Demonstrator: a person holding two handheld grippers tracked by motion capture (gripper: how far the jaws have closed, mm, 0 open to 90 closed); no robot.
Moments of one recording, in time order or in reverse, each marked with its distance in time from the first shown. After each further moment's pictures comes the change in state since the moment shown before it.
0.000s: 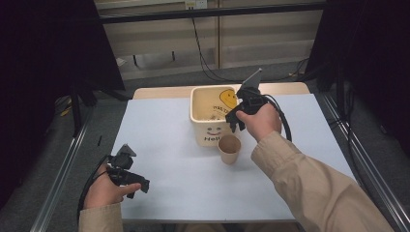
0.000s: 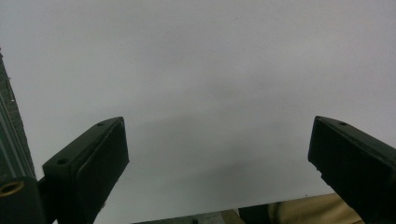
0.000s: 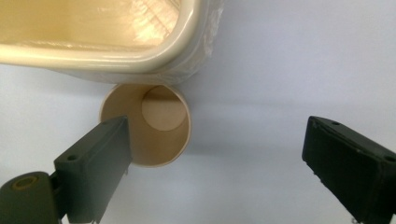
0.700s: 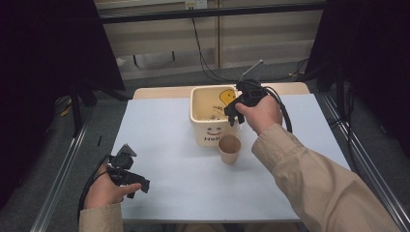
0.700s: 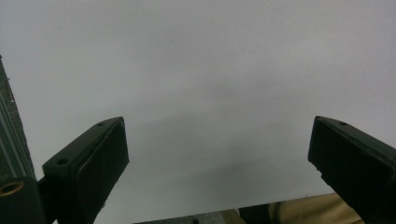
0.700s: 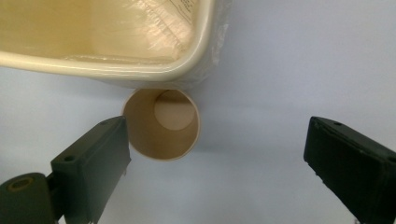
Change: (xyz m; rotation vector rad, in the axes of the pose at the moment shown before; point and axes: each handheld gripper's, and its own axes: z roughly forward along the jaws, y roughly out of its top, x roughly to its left) left arm 0.000 0.000 -0.001 0.002 -0.002 0.006; right arm 0.004 0.005 -0.020 -0.001 0.027 0.022
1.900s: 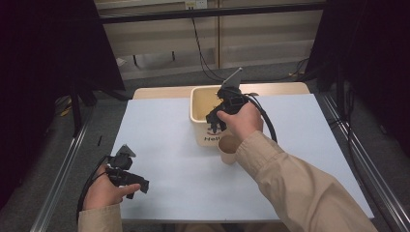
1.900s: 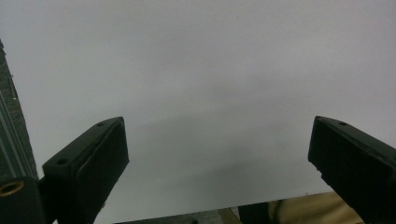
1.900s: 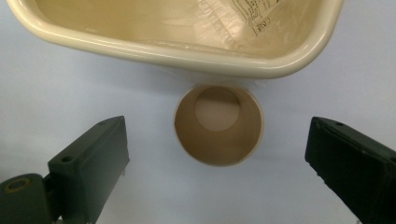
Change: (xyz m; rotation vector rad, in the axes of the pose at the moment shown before) left arm 0.001 -0.003 -0.001 -0.007 -0.001 -0.017; right arm 0.043 -0.005 0.019 -0.006 0.039 -0.072
